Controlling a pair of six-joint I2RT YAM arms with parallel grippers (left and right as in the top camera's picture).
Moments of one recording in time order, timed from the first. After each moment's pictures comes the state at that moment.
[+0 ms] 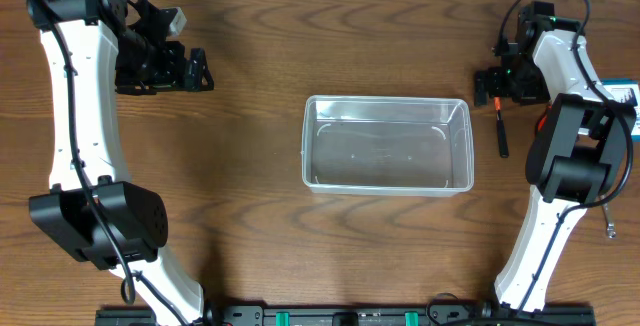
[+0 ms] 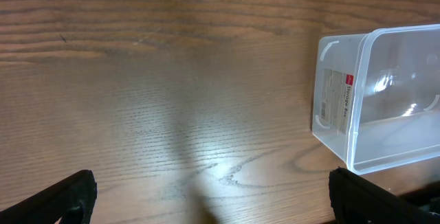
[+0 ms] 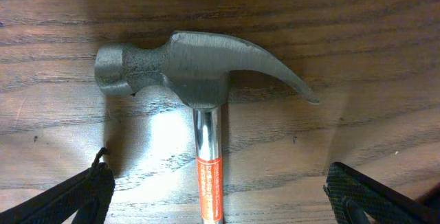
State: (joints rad) left arm 0.16 1.94 2.08 -1.61 0.30 0.24; right arm -0.17 2.35 1.89 -1.09 0.03 -0.13
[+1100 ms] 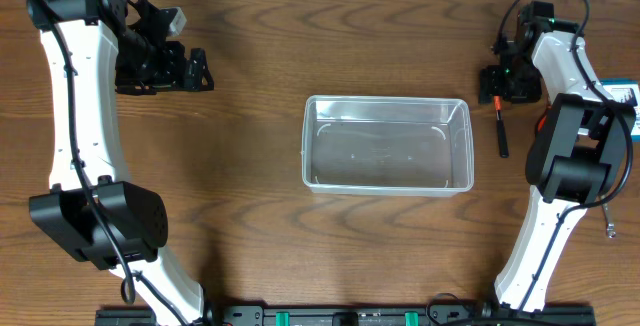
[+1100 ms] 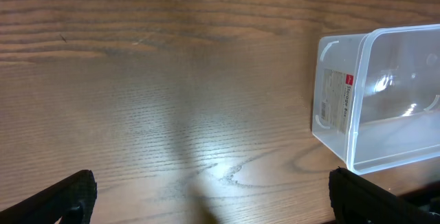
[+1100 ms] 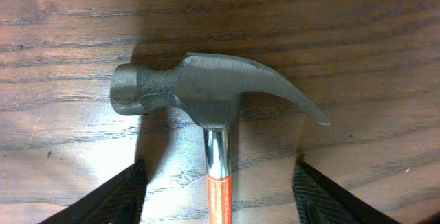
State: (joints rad) left arm 0.16 1.94 2.08 -1.61 0.30 0.24; right arm -0.17 2.35 1.87 -1.04 0.00 -0.12
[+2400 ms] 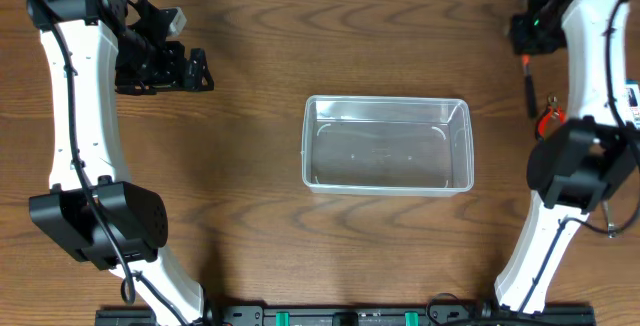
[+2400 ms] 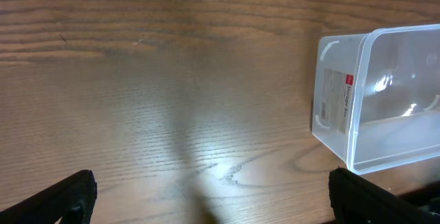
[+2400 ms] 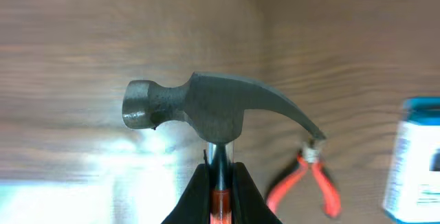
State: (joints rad) left arm 0.16 1.94 2.08 -1.61 0.30 0.24; right arm -0.16 2.28 2.36 -1.36 0.02 -0.21
